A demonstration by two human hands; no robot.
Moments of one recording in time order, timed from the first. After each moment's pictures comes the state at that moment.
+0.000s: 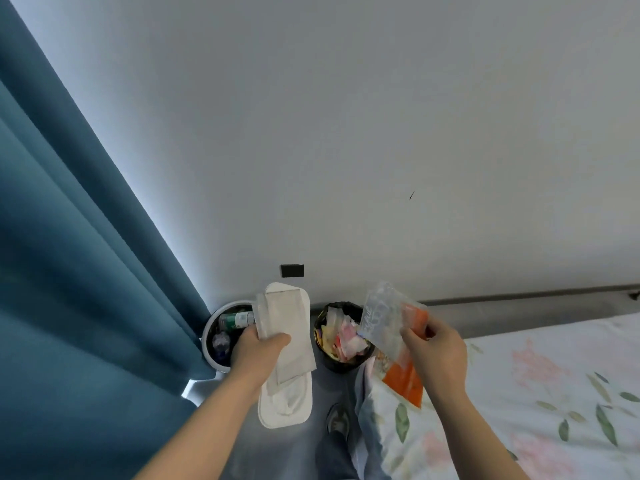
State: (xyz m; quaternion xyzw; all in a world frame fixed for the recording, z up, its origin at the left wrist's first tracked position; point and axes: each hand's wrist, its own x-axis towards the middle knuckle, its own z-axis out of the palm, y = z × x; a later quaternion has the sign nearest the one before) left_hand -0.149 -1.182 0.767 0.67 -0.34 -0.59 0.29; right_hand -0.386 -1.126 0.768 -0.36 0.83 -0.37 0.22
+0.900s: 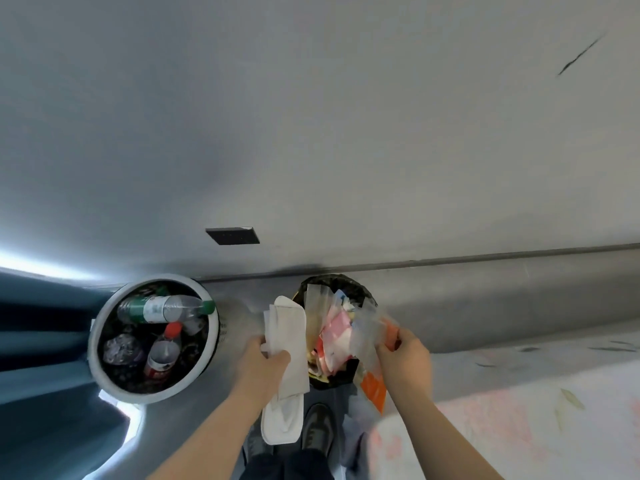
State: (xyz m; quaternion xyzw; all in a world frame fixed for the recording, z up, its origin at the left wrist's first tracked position) left_hand -0.284 -1.388 0.384 0.75 -0.34 -0.57 0.08; right_hand -0.494 -1.349 0.368 -0.29 0.89 -0.11 0.34
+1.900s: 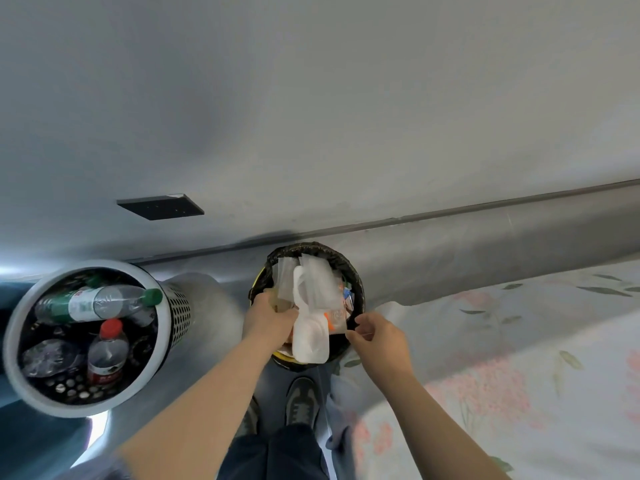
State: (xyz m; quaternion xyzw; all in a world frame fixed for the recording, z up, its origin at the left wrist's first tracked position) left_hand -0.352 -1.431 0.295 0.71 -0.41 -0.57 -0.02; right_hand -0.510 -1.341 0.305 -0.30 0.85 -0.09 0.43
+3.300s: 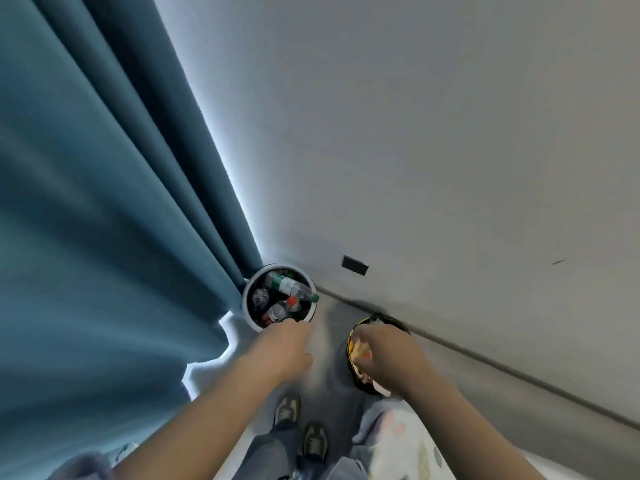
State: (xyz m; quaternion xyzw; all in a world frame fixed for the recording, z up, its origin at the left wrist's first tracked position) left_hand -0.161 -1.291 0.726 0.68 -0.63 -0.35 -0.12; right_hand -0.346 -1.334 0.720 -0.82 0.49 0.13 0.28
